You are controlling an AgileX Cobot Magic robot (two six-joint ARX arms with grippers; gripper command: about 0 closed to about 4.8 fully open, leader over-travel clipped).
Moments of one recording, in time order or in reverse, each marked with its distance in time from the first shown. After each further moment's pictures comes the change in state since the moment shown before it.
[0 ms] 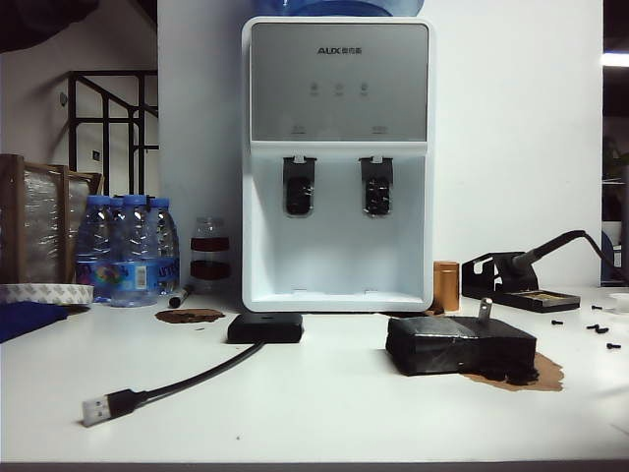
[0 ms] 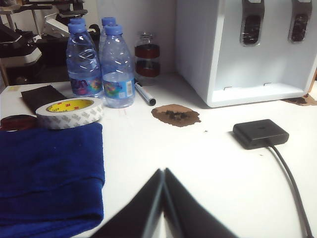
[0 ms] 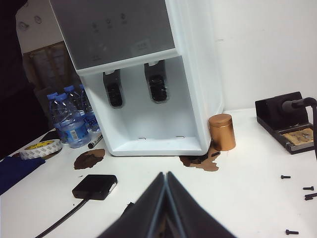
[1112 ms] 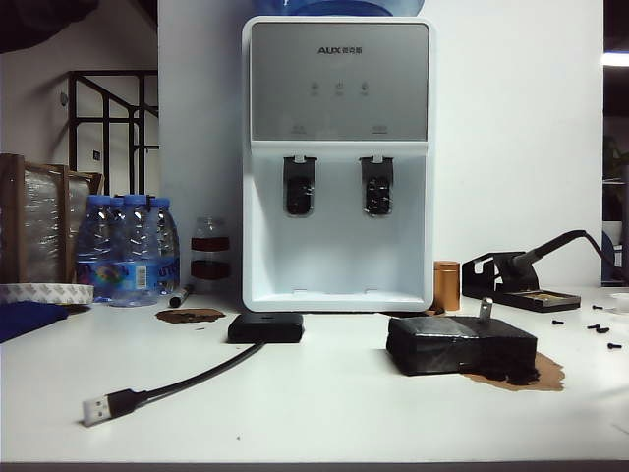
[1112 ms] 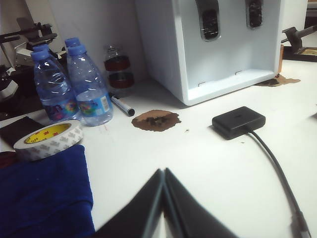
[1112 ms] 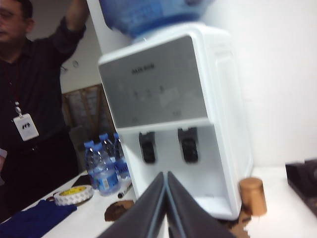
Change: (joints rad) left arm 0.000 0.000 0.000 0.010 0.110 0.176; right arm 0.000 0.000 0.148 0.043 -0.056 0.037
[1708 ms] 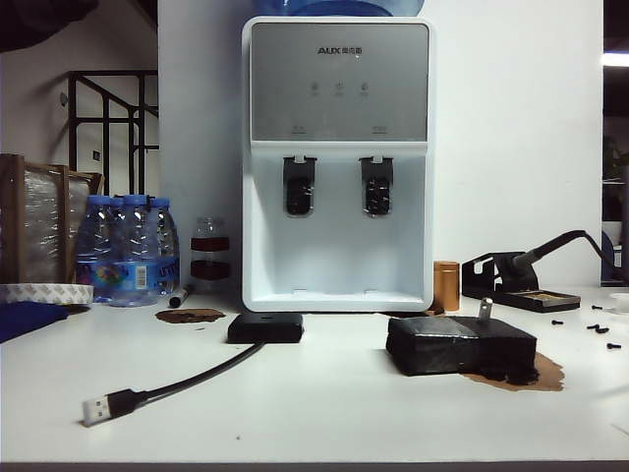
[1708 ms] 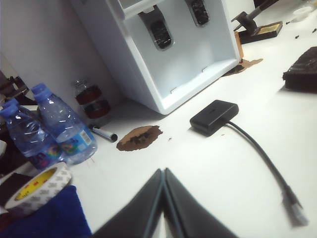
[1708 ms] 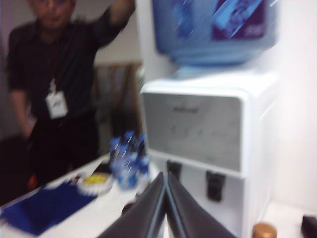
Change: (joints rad) left arm 0.000 0.000 0.000 0.008 0.134 0.264; right arm 0.000 0.366 0.609 -0.373 -0.163 -0.203
